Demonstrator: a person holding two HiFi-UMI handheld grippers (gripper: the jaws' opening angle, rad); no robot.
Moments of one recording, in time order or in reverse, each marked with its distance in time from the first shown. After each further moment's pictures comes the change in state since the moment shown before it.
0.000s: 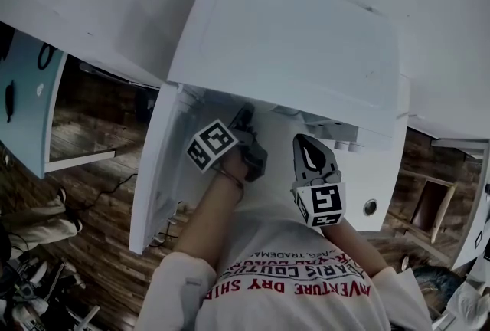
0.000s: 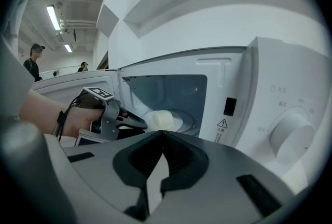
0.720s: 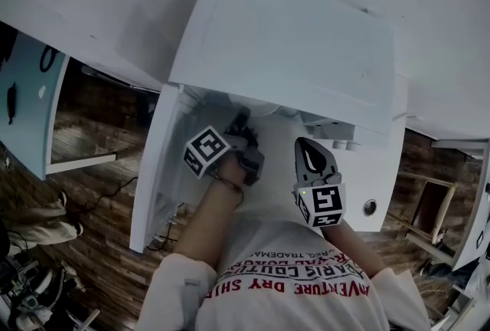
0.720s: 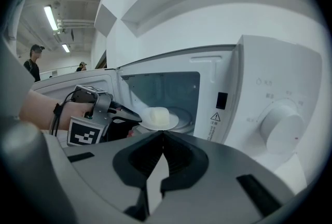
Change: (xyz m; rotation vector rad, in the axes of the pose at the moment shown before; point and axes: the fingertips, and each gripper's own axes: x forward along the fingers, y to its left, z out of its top) left arm -0.015 -0.013 0.001 -0.103 -0.025 -0.104; right arm -0.009 -0.004 -0.010 0.019 0.017 -0.014
